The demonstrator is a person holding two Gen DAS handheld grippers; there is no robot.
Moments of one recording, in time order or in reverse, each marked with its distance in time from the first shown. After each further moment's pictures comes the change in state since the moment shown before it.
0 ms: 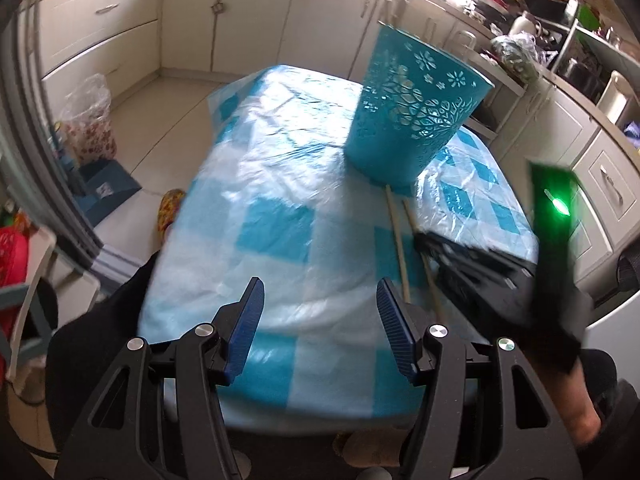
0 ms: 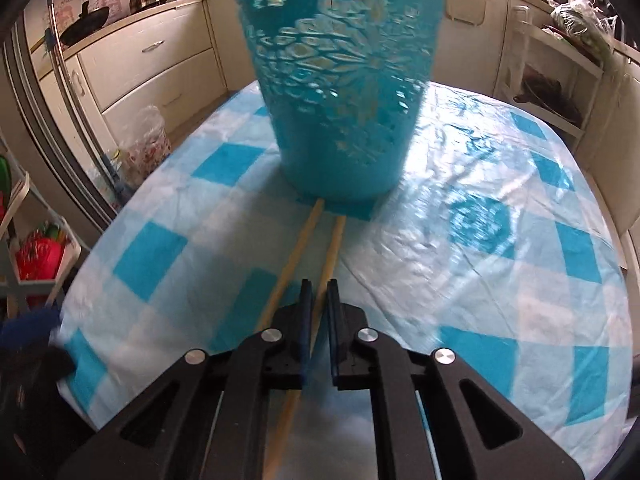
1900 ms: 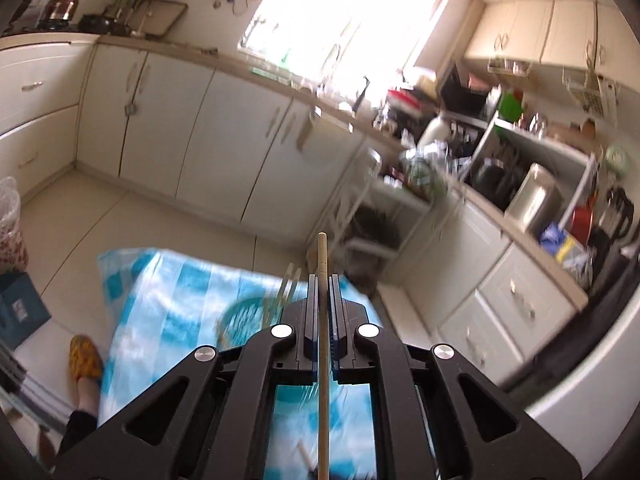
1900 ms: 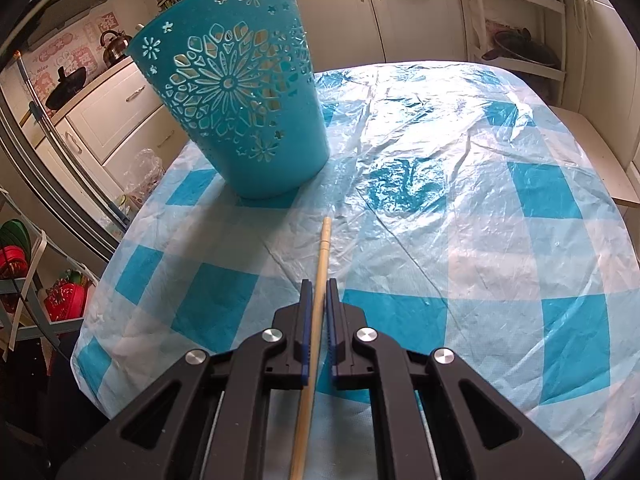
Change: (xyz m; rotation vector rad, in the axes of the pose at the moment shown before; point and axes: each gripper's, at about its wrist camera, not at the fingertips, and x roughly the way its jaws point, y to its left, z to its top) left arm -0.055 -0.078 0.212 0.008 -0.385 -0.348; right arm -0.011 -0.061 -0.013 0.191 -0.030 0.106
